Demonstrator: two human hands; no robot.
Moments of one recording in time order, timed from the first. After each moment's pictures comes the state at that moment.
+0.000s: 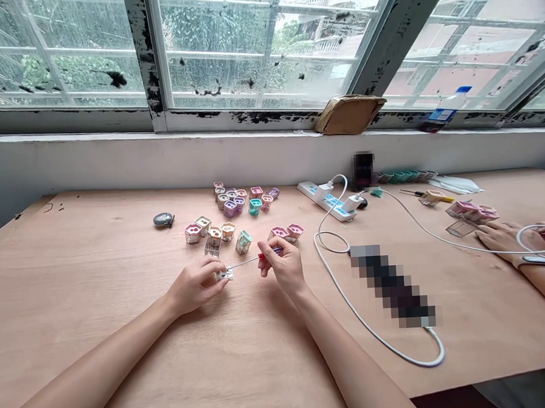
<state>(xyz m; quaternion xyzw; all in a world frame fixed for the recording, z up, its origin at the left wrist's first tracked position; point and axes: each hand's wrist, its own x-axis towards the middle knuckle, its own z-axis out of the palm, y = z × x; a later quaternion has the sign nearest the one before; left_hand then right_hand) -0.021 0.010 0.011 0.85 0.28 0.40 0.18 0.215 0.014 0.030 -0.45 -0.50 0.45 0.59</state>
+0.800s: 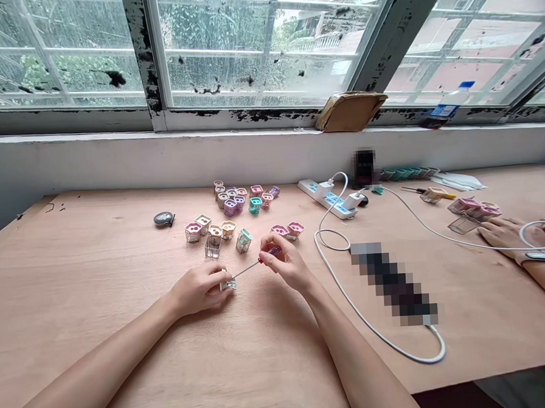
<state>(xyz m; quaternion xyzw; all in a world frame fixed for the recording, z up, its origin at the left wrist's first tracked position) -0.017 0.007 0.013 0.91 0.24 0.32 0.13 0.234 0.012 0.043 -0.40 -0.65 0.42 0.49</state>
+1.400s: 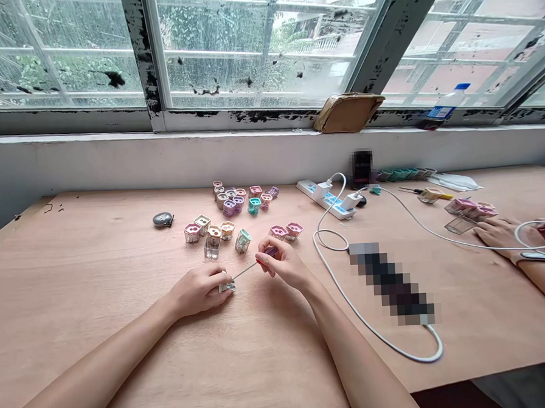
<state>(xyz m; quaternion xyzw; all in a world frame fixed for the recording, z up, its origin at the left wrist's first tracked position) -0.017 0.007 0.009 0.92 0.25 0.29 0.13 0.241 0.018 0.033 -0.42 -0.65 0.47 0.43</state>
